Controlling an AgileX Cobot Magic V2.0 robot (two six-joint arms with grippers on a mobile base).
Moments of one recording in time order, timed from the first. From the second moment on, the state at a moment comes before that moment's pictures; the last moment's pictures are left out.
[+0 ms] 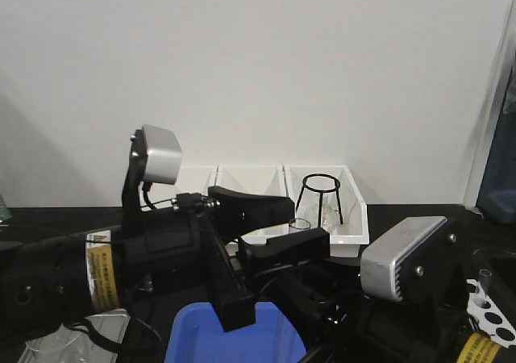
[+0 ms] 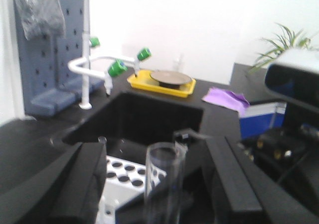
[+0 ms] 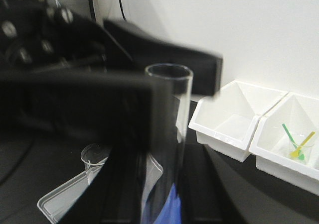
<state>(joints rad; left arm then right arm) -0.49 1.43 -1.06 1.19 -0.76 -1.24 0.69 1.14 -0.69 -0.26 -0.31 0.28</state>
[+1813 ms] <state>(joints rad) -0.33 0.99 -0.55 1.24 -0.08 -1.17 -0.19 1.35 -0.42 -0.27 -0.95 0.11</state>
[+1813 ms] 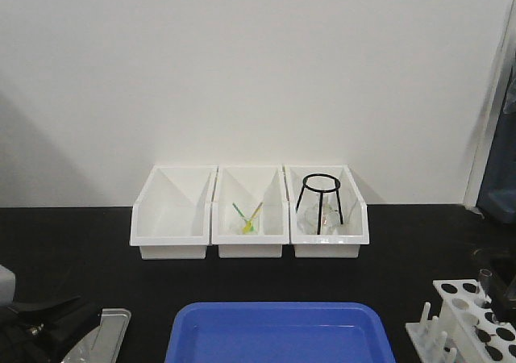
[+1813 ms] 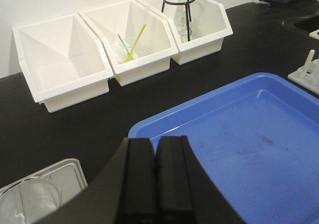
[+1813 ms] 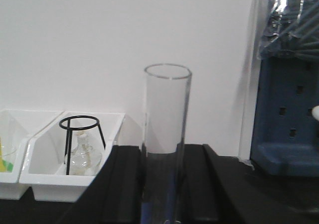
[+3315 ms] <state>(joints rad) -0.33 0.99 -0.55 1.23 -0.07 -1.16 -0.19 1.77 -0.43 -0.32 -1.14 0.10</state>
